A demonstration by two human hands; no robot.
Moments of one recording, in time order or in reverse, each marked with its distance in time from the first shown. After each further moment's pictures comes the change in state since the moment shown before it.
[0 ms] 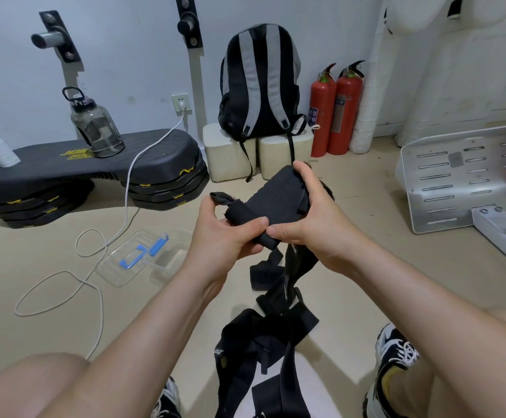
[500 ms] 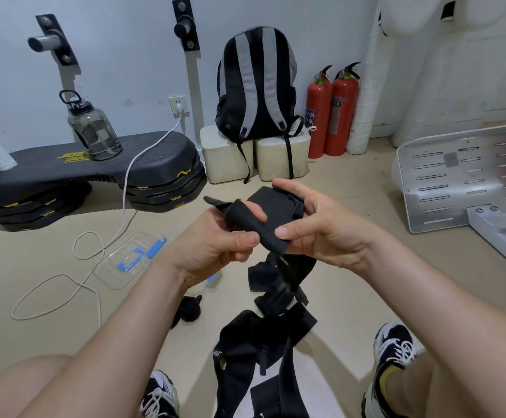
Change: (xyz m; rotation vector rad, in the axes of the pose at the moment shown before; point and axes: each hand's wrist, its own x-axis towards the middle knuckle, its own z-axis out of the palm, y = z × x) left_hand 0.015 0.005 -0.024 -0.093 -0.679 -0.005; right_hand -0.005 -0.012 -0.017 0.409 -0.273 0.199
